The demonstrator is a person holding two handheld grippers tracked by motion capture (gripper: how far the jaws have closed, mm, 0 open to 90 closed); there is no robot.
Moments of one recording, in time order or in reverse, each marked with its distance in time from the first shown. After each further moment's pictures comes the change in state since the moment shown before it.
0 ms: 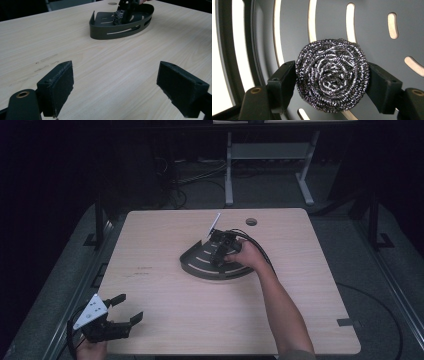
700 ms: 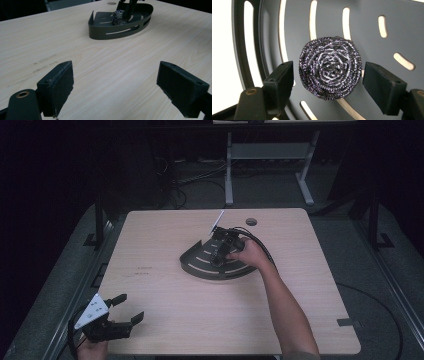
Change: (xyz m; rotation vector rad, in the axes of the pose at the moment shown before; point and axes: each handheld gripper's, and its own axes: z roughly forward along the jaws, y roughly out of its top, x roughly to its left) left arm -0.001 0.001 0.002 0.002 -0.004 0.002; right arm 0.001 -0.006 -0.015 -0.043 -0.003 0.007
